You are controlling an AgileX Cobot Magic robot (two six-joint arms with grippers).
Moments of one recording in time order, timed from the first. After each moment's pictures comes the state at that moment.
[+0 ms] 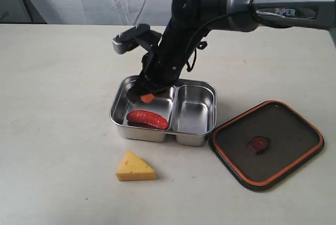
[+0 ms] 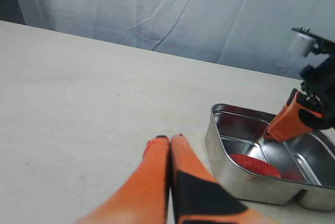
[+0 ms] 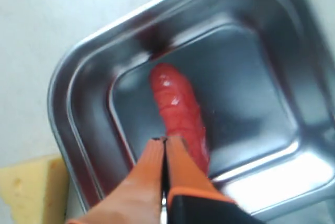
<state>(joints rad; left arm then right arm) -0.03 0.03 -0.01 -0.45 0.24 0.11 0.63 2.08 -1.57 0.41 0.88 -0.57</state>
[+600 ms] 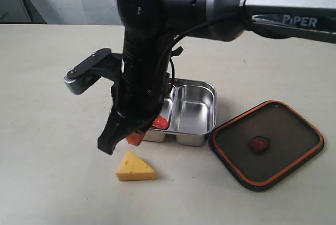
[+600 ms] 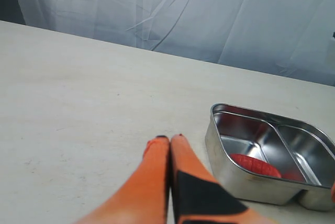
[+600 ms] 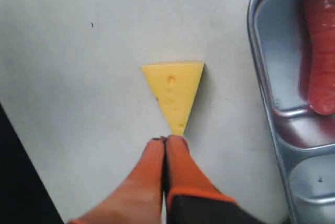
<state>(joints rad) -0.03 0.03 -0.01 -0.45 0.24 0.11 0.88 1.95 -1.57 0.23 1.18 -0.36</state>
